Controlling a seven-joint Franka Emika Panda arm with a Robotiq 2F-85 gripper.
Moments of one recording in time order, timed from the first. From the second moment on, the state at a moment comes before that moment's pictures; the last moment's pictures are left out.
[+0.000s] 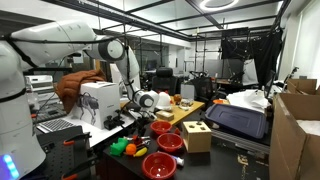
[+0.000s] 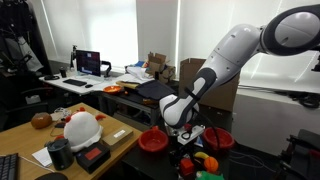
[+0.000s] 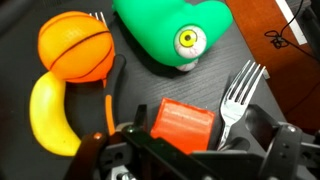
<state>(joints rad) 0.23 1.14 0.09 -1.51 0.12 2.17 0.21</state>
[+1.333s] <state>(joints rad) 0.22 1.07 0.04 -1.54 0.11 2.17 0.24</state>
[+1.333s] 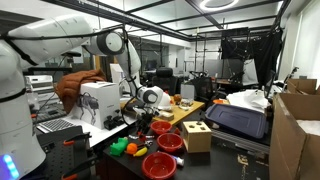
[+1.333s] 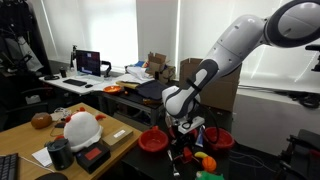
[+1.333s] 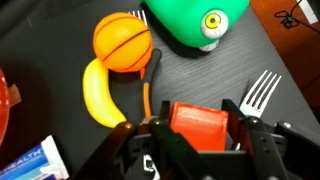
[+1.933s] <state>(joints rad) 0.19 0.95 0.04 -1.58 0.10 2.11 0.18</state>
